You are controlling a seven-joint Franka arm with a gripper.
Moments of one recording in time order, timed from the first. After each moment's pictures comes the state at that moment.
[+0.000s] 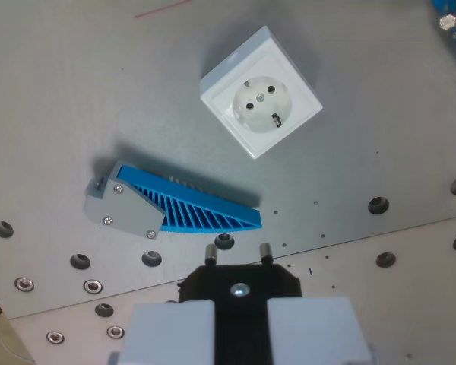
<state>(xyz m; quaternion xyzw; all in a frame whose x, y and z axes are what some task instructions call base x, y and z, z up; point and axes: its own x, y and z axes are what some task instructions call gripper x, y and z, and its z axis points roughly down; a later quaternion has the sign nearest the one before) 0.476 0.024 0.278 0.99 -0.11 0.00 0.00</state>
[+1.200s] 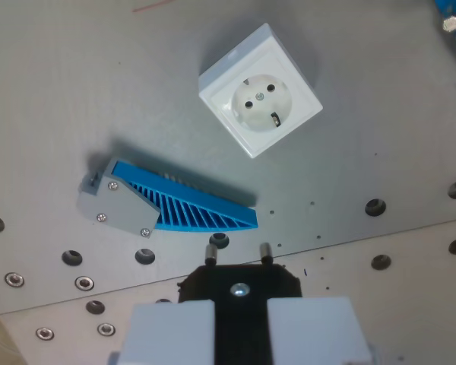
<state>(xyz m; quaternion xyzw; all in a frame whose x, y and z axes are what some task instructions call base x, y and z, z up) 0.476 0.024 0.272 0.99 -0.10 -0.01 0.00</state>
